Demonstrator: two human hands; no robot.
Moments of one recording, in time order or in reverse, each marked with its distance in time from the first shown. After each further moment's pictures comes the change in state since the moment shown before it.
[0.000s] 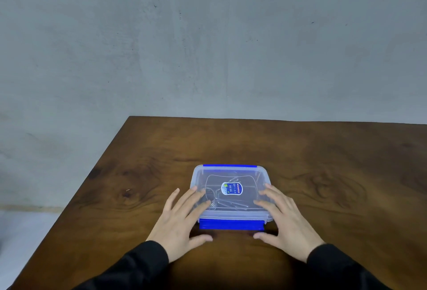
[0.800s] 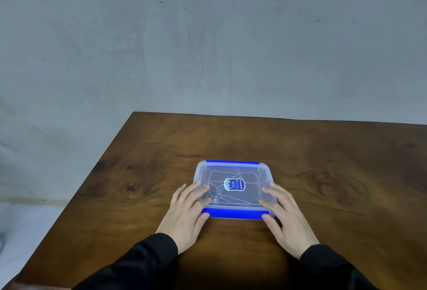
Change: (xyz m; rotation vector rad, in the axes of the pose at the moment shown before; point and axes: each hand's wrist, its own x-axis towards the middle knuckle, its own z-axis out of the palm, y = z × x) left_hand 0.005 0.010 0.001 -0.100 0.057 -0.143; right_hand -0.003 -0.003 0.017 0.130 0.204 0.127
